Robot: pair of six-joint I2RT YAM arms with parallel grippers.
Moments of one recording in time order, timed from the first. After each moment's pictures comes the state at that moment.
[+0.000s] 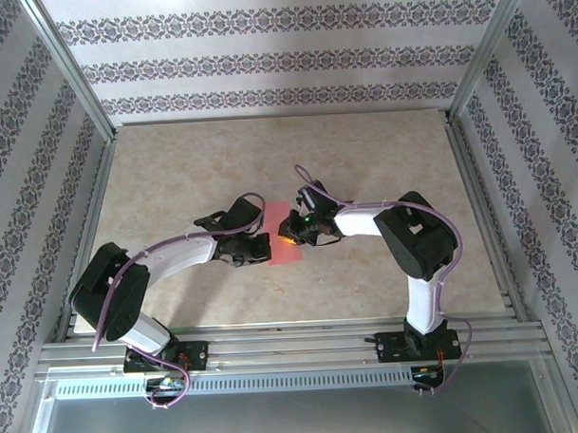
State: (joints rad) left arm -0.62 1.54 0.88 -0.44 0.26 -0.75; right arm 0.59 1.92 1.01 -0.01 -0.51 1.02
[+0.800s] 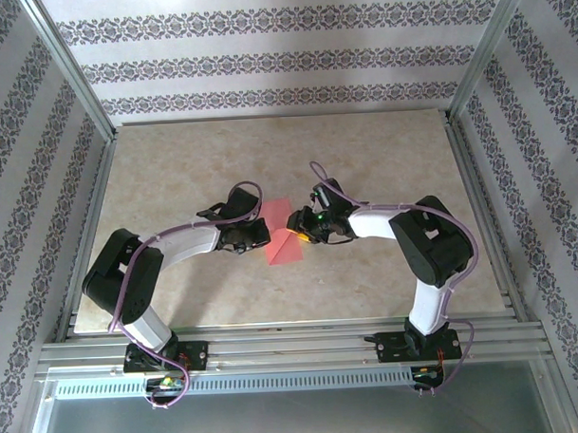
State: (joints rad) left arm -0.55 1.65 0.92 -0.32 0.19 -0.80; right arm 0.53 1.85 0.92 0.02 -0.50 0.99
